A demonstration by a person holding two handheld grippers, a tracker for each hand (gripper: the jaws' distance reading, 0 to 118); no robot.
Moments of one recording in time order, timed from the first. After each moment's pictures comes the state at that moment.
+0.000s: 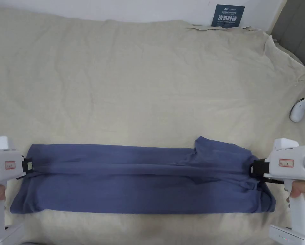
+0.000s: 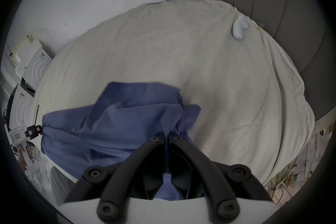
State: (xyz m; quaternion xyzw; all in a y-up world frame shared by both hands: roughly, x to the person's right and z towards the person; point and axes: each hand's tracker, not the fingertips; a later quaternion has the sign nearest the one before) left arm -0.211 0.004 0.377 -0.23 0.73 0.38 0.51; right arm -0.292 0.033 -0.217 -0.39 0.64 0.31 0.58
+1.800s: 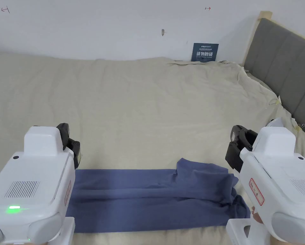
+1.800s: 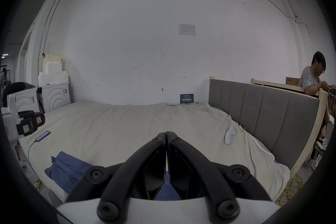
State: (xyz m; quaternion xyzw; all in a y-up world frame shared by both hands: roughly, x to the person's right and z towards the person) left arm -0.131 0.129 0.192 -0.07 0.77 0.02 0.63; right arm -0.157 0.151 -0.156 -0.05 0.75 0.06 0.65
